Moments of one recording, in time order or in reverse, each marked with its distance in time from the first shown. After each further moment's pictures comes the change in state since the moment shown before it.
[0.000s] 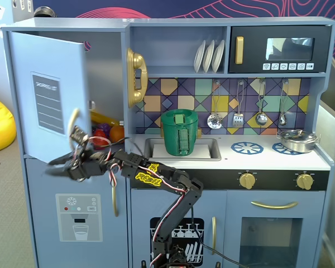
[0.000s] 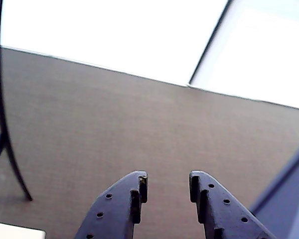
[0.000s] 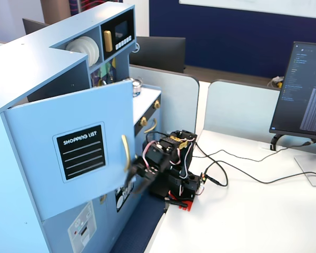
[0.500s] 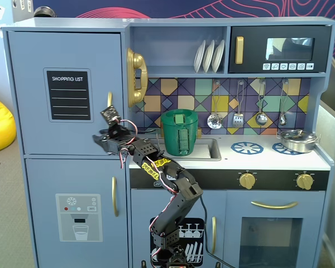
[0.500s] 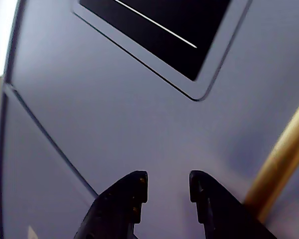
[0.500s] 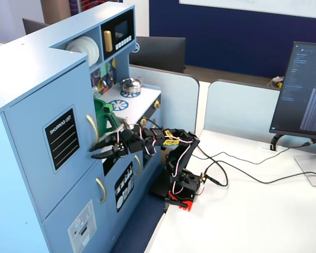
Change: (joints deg) arm 31.5 -0.2 0.0 -6.2 1.2
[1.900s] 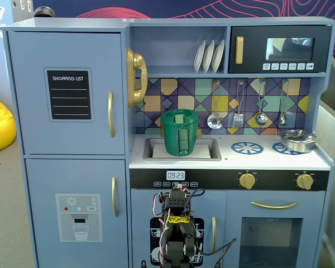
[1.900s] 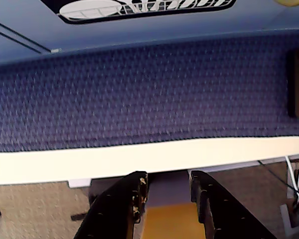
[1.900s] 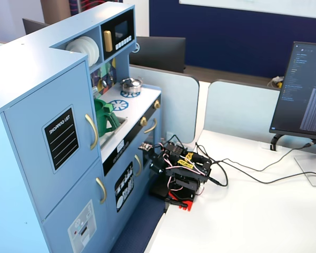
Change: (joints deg) arm 46.1 58.6 66.5 62.8 20.4
